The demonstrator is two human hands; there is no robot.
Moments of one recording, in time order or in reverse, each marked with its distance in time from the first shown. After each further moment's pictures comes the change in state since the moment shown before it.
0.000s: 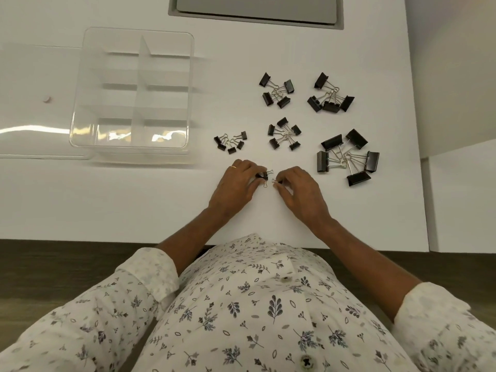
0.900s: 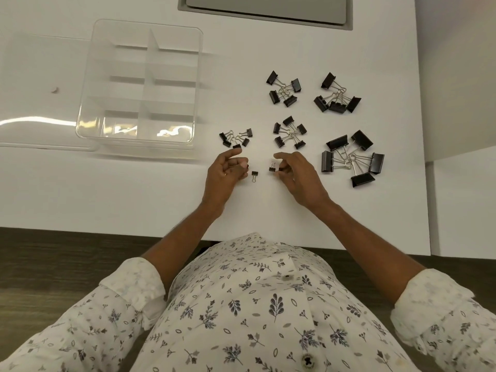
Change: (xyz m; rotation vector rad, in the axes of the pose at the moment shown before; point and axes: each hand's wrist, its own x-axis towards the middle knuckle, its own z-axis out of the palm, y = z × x) left_hand -0.010 0.005 -0.032 -1.085 0.239 -0.686; right_hand 0.033 -0.001 -0.006 0.147 -0.116 0.014
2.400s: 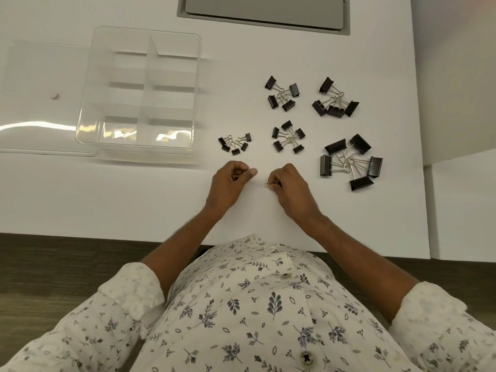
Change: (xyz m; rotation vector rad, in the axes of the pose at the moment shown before) left_hand 0.001 0.002 0.007 0.400 -0.021 -0.015; right_hand -0.012 -0.027 0.016 -0.116 -0.031 0.132
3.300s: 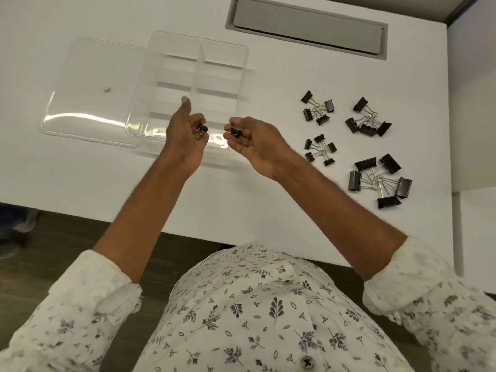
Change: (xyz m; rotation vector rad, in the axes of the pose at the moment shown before) left_hand 0.021 0.084 -0.155 -0.767 0.258 -0.222; right_hand 0.090 -0.197 -0.025 1.367 -0.315 0.514
